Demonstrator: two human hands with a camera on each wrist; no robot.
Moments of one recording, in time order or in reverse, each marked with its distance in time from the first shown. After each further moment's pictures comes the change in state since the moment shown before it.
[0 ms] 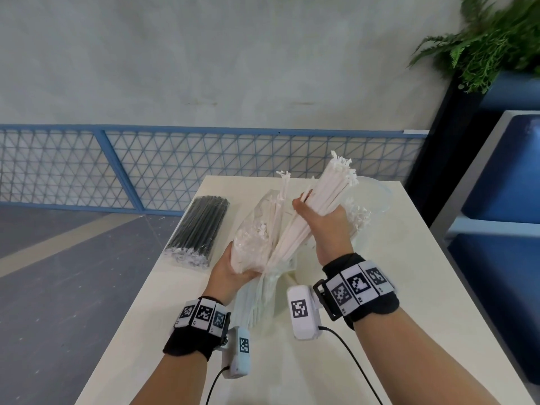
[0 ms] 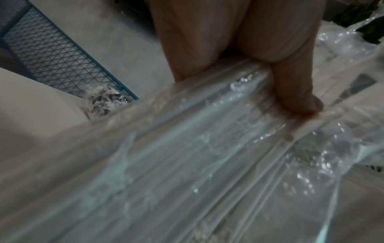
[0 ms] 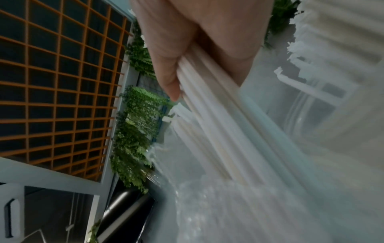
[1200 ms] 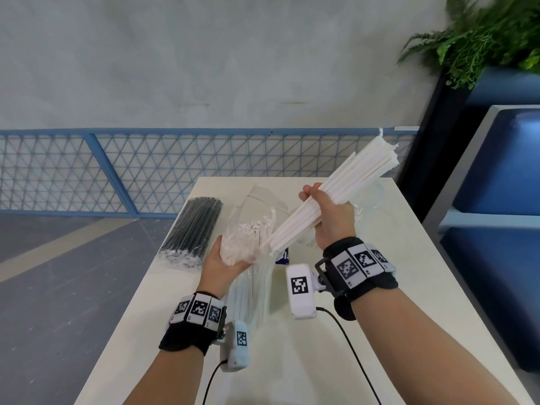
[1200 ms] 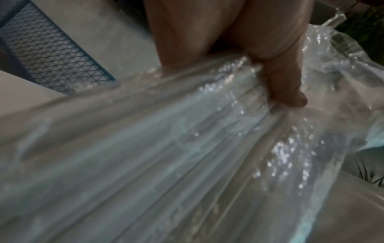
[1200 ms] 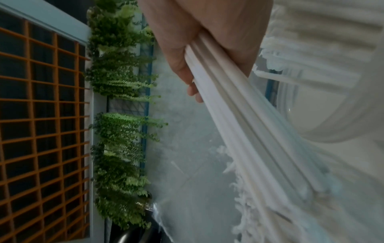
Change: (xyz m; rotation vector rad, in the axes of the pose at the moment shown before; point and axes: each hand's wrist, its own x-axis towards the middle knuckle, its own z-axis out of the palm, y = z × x) left_hand 0.003 0.012 0.001 -0.073 0.078 -0.038; right_hand 0.015 -0.014 -0.008 0.422 0.113 0.117
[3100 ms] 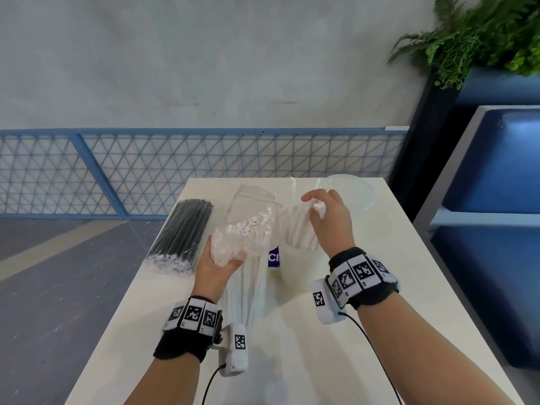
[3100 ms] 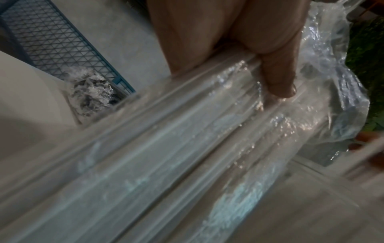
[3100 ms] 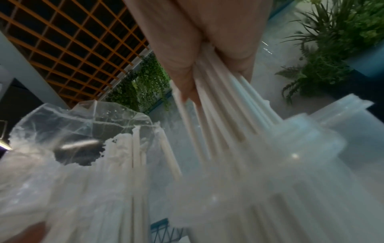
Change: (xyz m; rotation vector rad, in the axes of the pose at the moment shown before) left_hand 0.009 -0.008 0.013 -0.173 0.066 0.011; right_hand 0.027 0.009 -0.043 -1.142 -0.149 -0.609
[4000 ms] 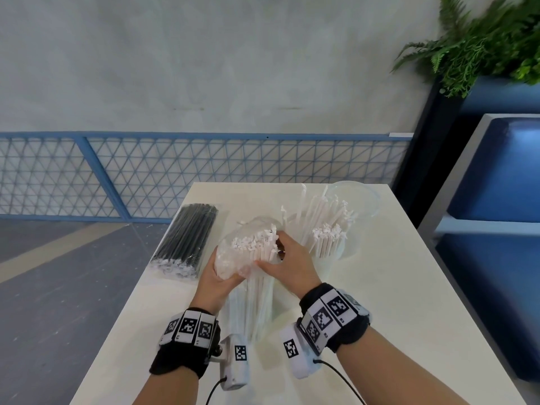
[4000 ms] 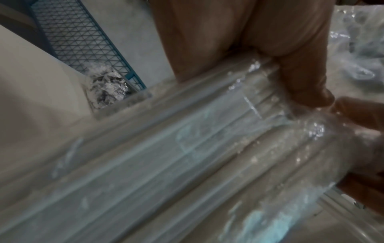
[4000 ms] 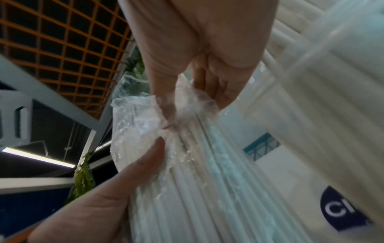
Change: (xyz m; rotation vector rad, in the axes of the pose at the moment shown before) left_hand -0.005 -0.003 -0.014 -0.081 -0.187 0.007; right_hand -0.051 -0.018 0.056 0.200 -0.386 0.118
